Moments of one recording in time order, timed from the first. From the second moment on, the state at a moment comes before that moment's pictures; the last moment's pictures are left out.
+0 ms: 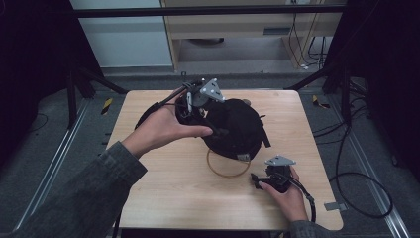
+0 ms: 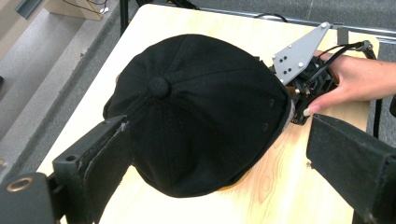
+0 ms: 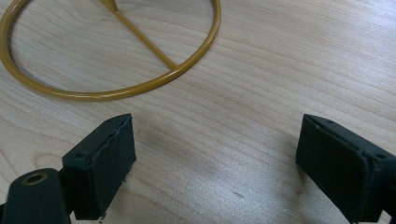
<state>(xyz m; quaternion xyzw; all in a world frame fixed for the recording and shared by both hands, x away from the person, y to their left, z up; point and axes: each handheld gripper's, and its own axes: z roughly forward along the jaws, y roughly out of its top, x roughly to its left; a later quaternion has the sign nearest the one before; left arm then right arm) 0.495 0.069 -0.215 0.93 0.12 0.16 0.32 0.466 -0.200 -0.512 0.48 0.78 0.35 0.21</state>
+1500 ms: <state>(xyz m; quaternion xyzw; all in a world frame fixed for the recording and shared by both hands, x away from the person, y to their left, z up) 0.477 0.168 -0.230 0.89 0.18 0.18 0.37 0.466 -0.200 -0.512 0.48 0.78 0.35 0.21</state>
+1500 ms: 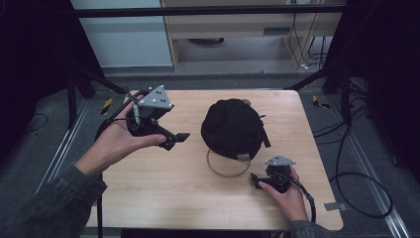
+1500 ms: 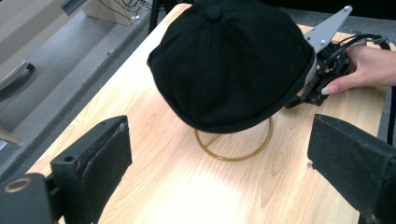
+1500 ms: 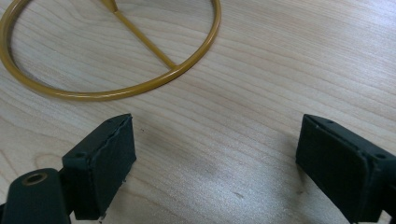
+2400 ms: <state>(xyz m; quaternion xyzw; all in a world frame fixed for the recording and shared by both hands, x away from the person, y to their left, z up) 0.461 0.215 -0.272 0.88 0.21 0.17 0.38 0.466 -0.200 -0.512 0.48 0.78 0.35 0.22</state>
